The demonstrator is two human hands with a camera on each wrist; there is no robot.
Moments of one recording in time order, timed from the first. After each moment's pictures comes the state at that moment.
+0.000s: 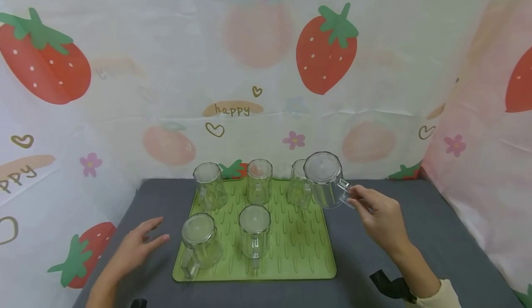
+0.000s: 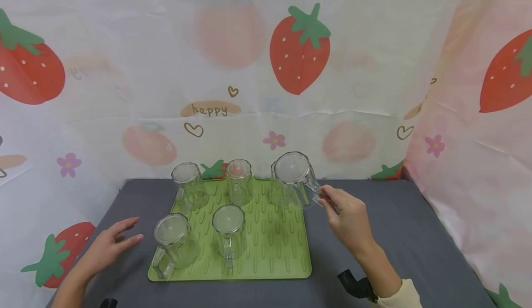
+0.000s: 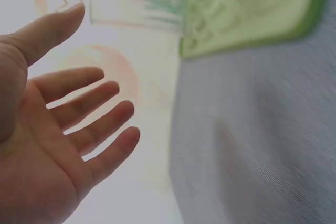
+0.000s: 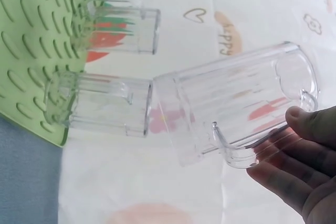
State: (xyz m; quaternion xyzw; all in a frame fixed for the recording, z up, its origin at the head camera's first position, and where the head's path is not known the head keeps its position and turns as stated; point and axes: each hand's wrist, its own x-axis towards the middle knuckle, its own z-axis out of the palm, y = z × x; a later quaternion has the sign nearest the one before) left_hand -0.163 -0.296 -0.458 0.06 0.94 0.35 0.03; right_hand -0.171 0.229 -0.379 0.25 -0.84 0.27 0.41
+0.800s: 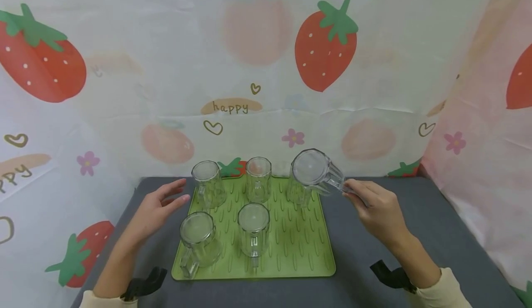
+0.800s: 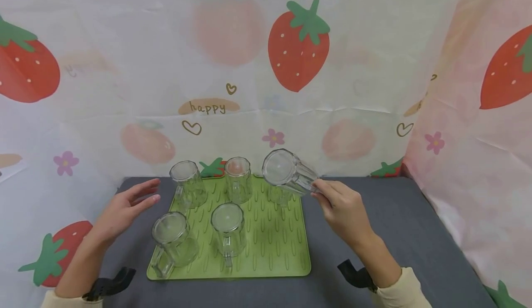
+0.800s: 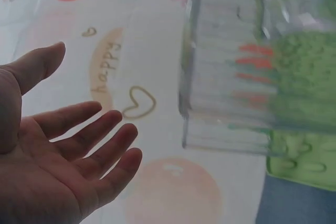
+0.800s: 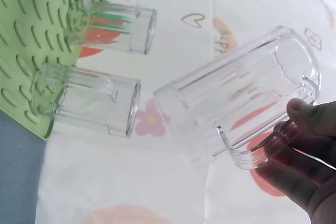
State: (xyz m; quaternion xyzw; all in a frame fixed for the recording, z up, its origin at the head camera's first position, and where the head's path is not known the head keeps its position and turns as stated) left_hand -0.186 -0.238 -0.379 0.11 0.89 0.44 -0.01; right_hand -0.179 0.227 -0.367 0.32 -0.81 0.22 0.44
